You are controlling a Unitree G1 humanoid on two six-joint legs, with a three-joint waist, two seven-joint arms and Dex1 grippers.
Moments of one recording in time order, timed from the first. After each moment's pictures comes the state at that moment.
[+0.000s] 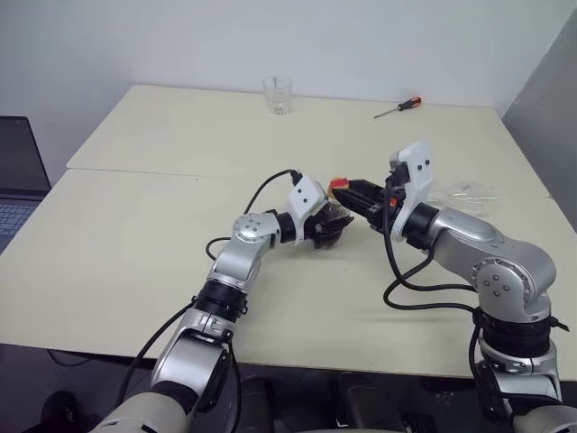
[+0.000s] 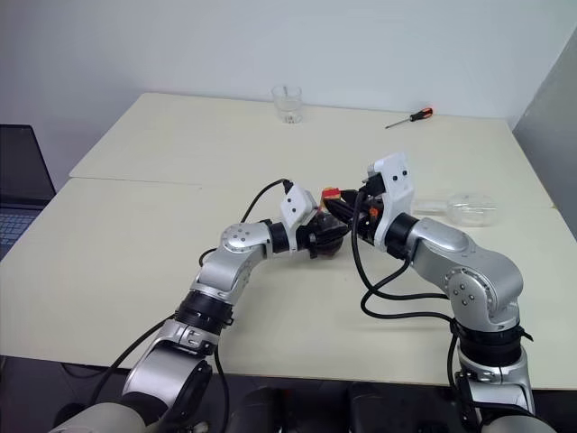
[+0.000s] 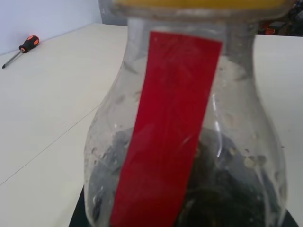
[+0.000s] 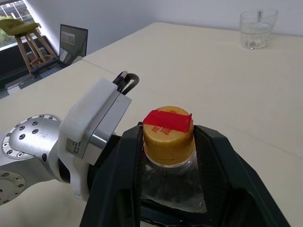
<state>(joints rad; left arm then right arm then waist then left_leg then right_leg) -0.71 0.18 -0.19 0.39 -0.10 0.14 -0.84 -0.56 -0.38 -0.04 -0.46 0.72 1.01 0.26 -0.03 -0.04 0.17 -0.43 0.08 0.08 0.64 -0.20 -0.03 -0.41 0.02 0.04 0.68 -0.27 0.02</state>
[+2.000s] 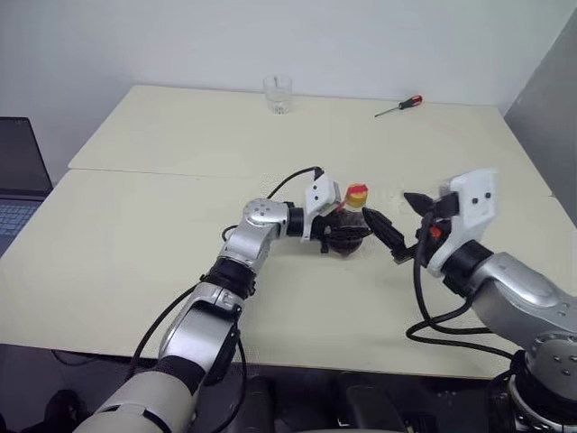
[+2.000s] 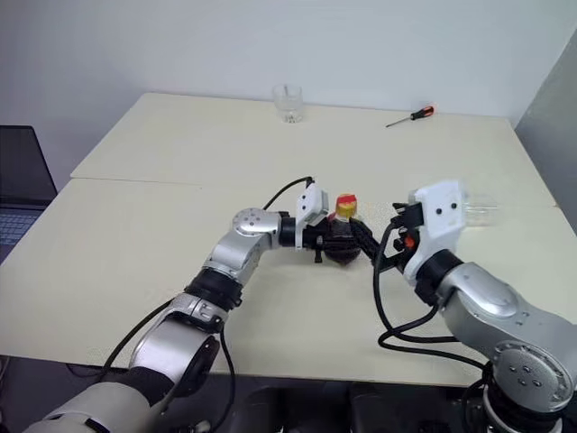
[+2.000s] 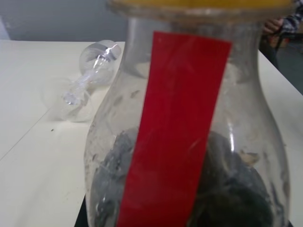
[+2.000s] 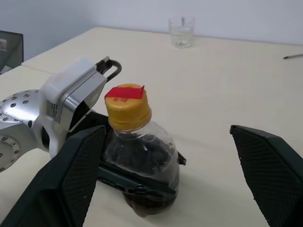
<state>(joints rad) -0.90 0.15 -0.24 0.71 -0.17 -0.02 -1.21 -0.34 -0.33 -0.25 -0.92 1.00 1.26 -0.28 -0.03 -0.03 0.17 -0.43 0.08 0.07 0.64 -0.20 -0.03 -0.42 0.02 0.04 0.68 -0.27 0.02</state>
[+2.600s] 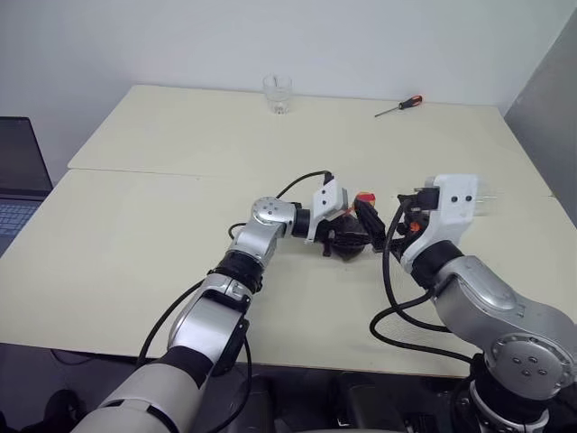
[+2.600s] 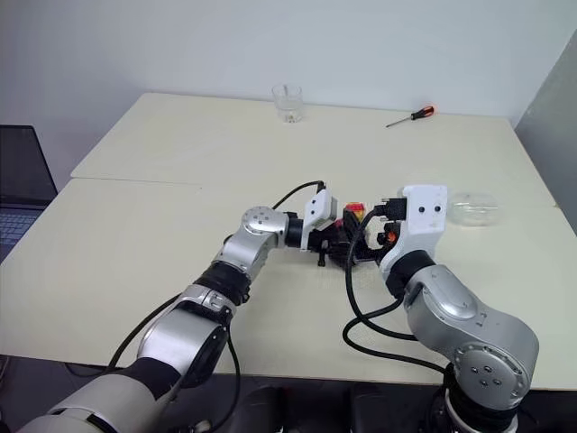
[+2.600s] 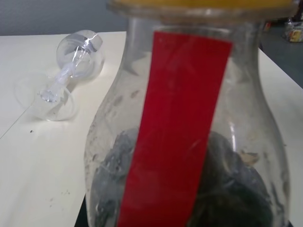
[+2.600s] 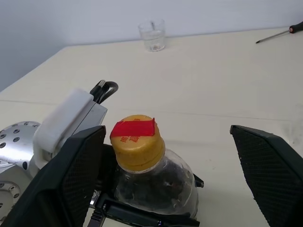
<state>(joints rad) -0.95 0.12 -0.23 0.82 -0.11 -0.10 -1.25 -0.35 -0.18 -0.14 -0.91 0.94 1.21 -0.49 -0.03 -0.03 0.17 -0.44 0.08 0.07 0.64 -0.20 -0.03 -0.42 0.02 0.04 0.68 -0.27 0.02</state>
